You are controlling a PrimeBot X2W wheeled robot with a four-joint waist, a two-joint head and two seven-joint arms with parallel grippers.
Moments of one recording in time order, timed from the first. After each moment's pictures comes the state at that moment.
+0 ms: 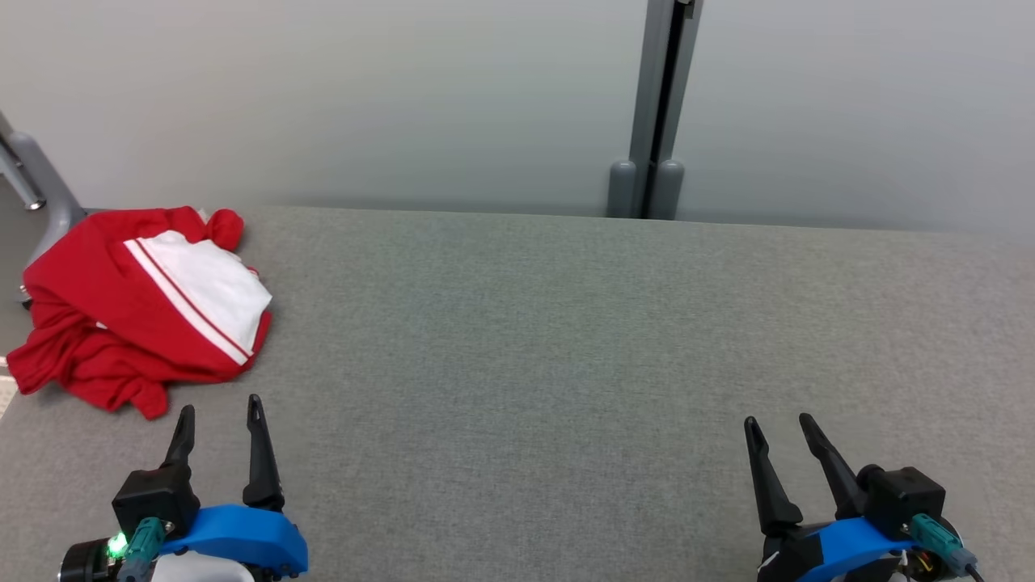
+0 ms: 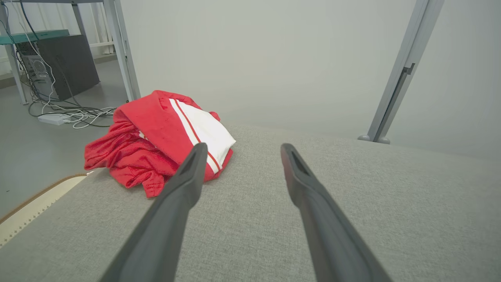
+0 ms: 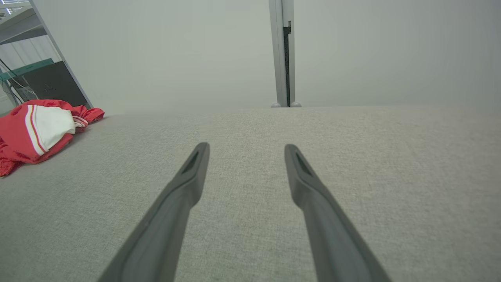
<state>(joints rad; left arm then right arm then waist) -0.02 0.11 -0.02 0.22 -0.18 0.06 -0.13 -0.08 -0.05 0.05 0.37 0.20 0.13 -0.26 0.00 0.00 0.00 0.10</state>
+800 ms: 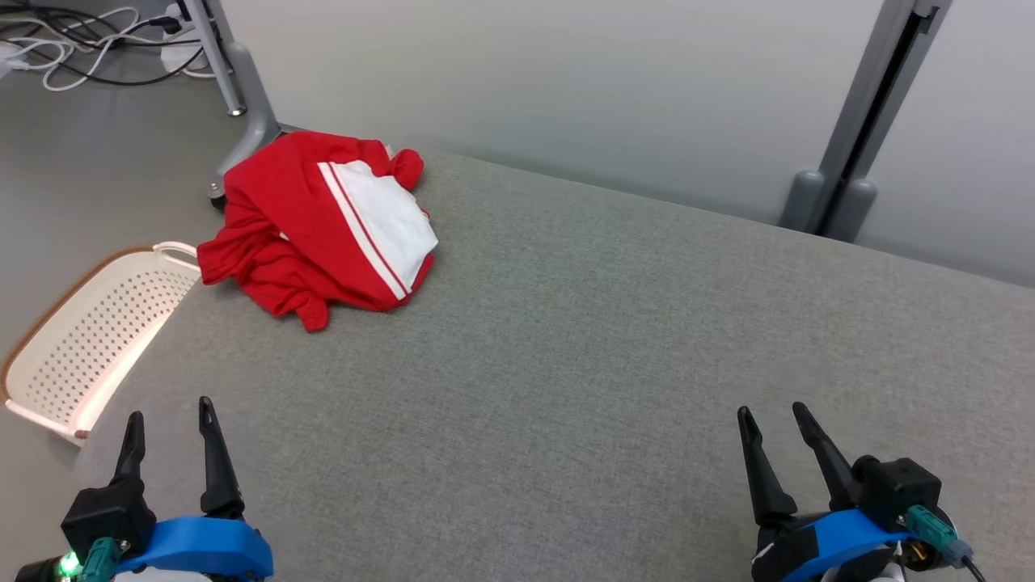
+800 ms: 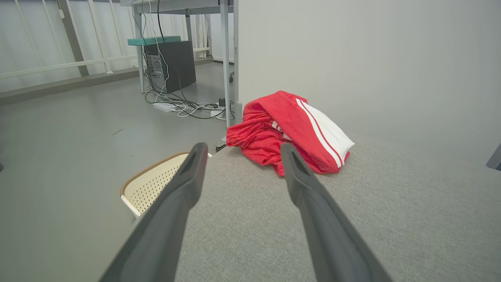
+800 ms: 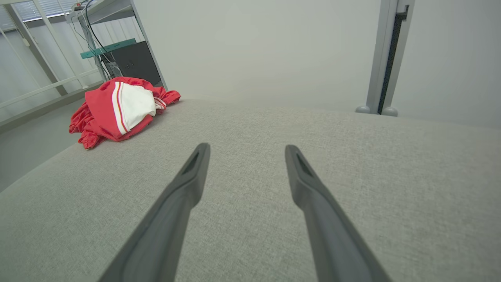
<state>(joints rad) 0.02 0.15 0.02 0.14 -0.20 0.11 -0.14 -0.09 -0.05 0.06 0.36 0.20 0.13 -0.26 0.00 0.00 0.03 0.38</state>
